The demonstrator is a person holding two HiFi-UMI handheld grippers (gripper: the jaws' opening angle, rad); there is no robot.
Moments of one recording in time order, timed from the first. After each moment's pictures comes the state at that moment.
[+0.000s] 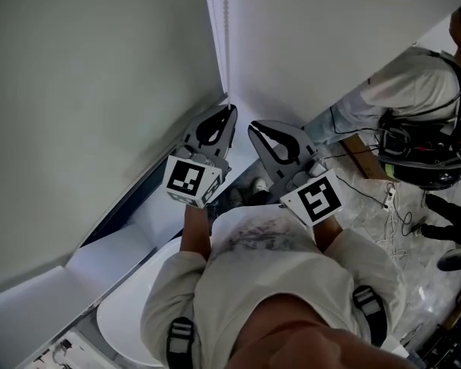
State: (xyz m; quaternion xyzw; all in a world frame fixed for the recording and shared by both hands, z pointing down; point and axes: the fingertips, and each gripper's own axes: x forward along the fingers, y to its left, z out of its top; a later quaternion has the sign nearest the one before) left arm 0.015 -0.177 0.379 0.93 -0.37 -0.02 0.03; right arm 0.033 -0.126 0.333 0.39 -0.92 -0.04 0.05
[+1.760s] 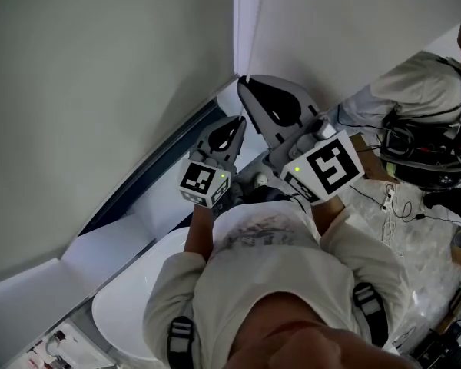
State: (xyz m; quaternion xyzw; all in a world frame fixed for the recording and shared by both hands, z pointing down) left arm 0.008 -0.150 0.436 0.93 -0.36 -0.02 0.07; right arm -0.007 -0.157 0.269 0.36 -0.93 -0.03 -0.01
